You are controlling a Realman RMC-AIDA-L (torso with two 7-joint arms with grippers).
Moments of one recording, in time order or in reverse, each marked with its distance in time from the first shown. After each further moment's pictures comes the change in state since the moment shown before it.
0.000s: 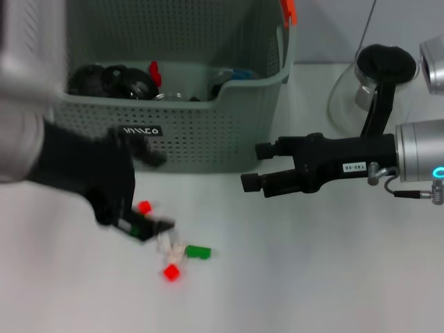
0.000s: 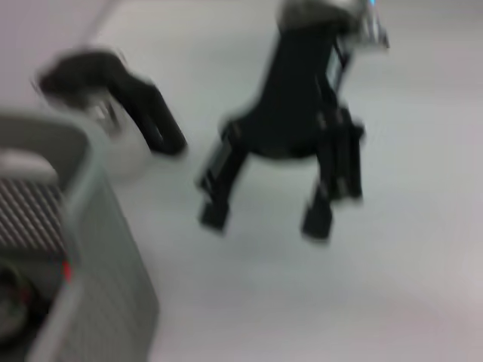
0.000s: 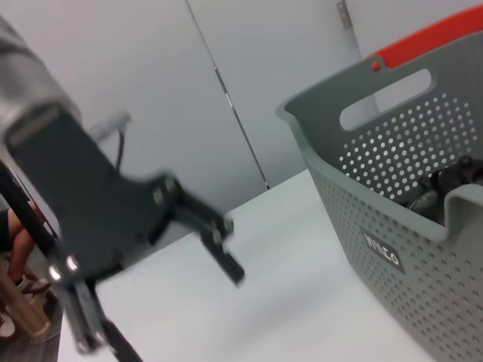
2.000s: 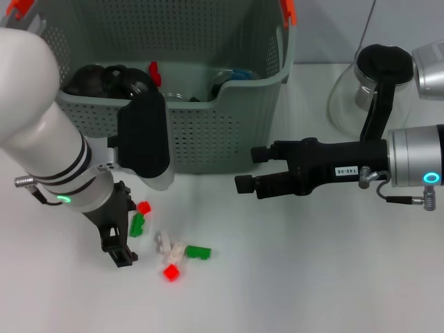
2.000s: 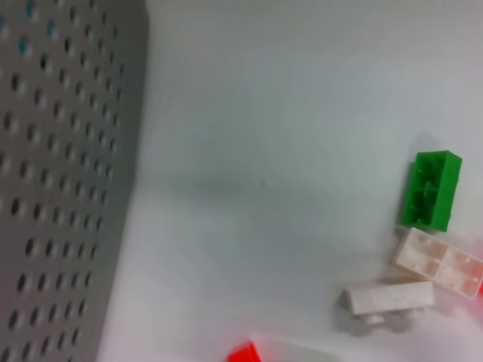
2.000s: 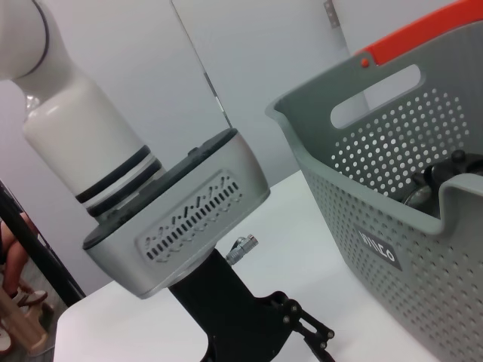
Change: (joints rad) left arm -0.171 -0.008 0.392 -0.544 0.539 -0.418 -0.097; right arm -0.007 0.020 0.000 0.007 0.001 0.028 0.012
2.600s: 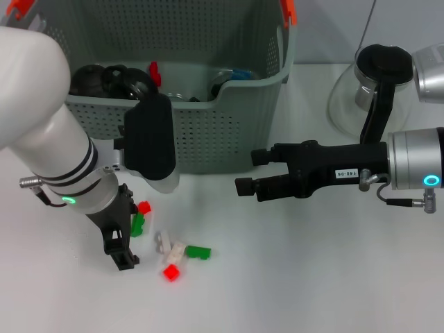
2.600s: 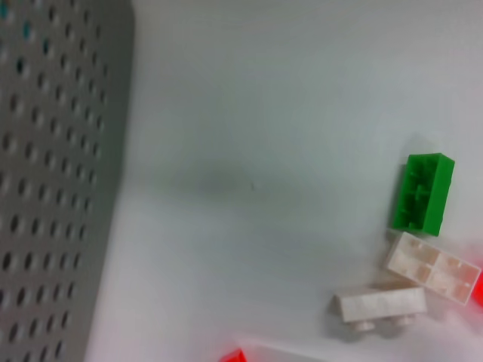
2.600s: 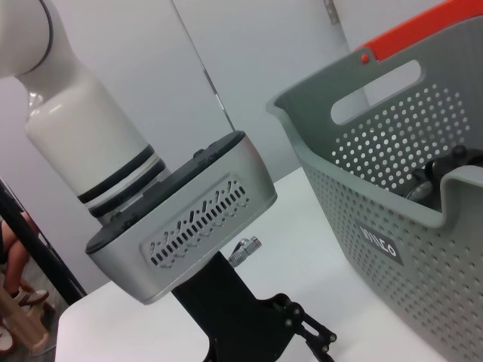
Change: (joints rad) left arm -0.018 -0.001 0.019 -0.021 0.002 0.005 -0.017; right arm -0.005 0.002 0.000 0.001 -0.003 -0.001 0.000
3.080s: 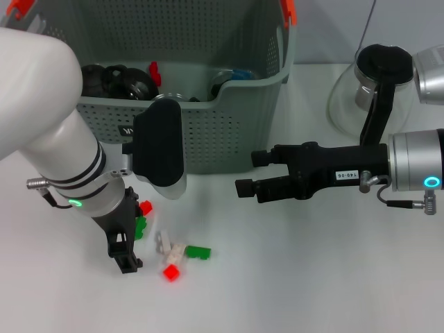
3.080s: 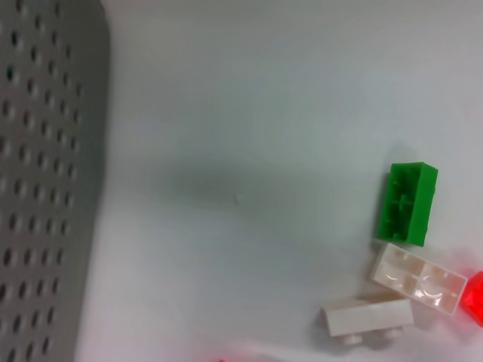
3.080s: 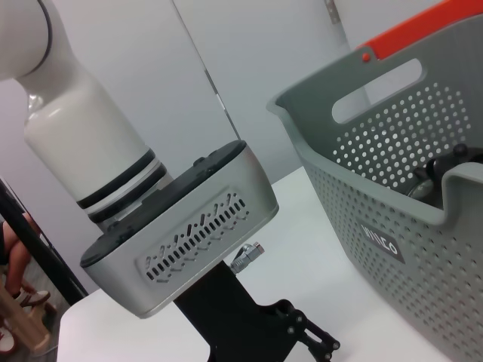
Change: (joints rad) left arm -0.005 -0.003 0.035 -0.002 -0.002 0.001 -0.003; right arm -0.004 0.001 0.000 0.000 0.000 -0.003 0.000
